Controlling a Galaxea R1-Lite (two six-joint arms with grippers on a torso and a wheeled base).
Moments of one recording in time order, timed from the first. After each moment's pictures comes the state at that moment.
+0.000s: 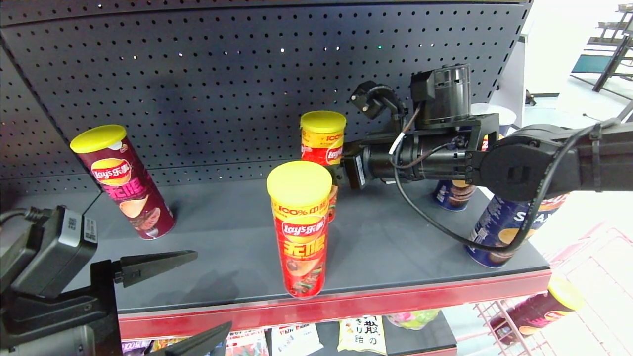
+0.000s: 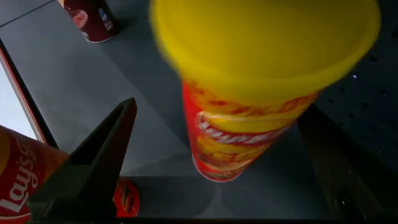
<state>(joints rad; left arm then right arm) -0.55 1.08 -0.38 -0.40 -0.33 0.07 0.62 1.93 -1.44 -0.17 0.29 -0.14</state>
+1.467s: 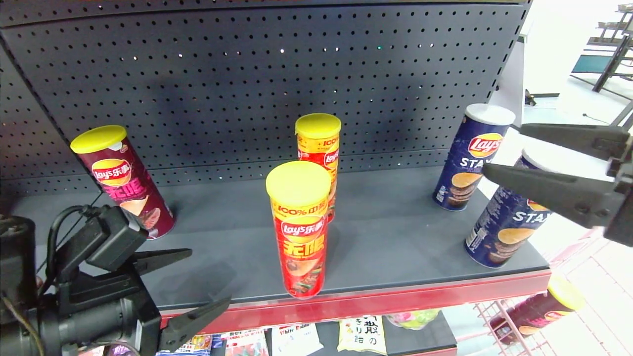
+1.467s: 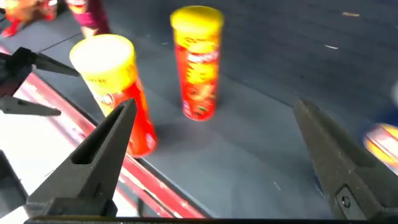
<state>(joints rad) -0.43 1.23 -0.38 -0.40 -0.27 0.14 0.64 1.10 -0.86 -0.17 0.03 -0.11</state>
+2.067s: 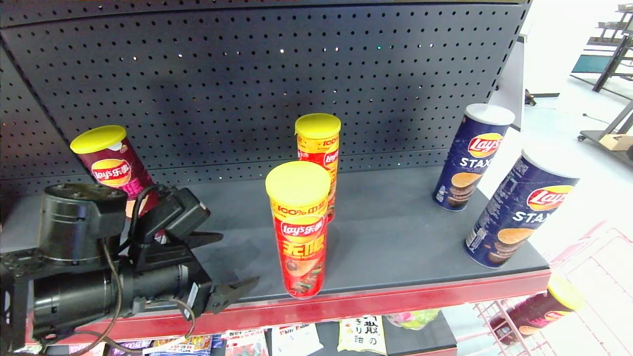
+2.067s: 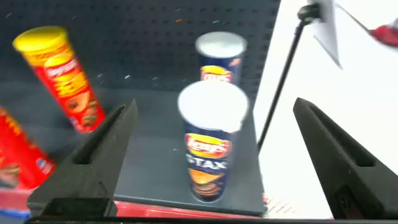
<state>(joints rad) -0.45 1.47 -0.52 -0.41 -0.26 0.21 0.34 0.84 -0.72 -0.17 -0.17 -0.05</state>
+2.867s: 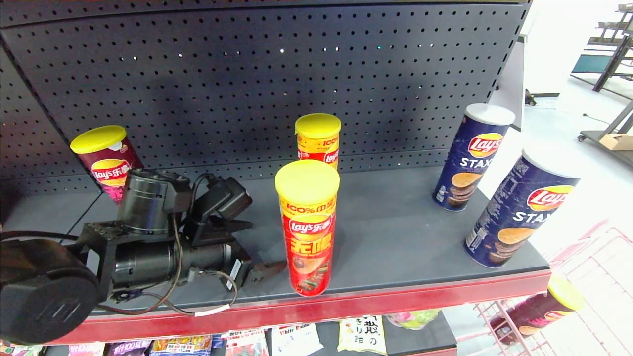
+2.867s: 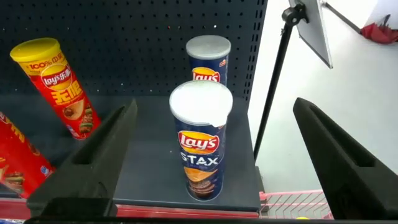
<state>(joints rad) -0.49 1.66 -0.66 -0.45 -0.26 0.22 0.32 0.81 -0.70 -0.17 -0.17 -0.02</state>
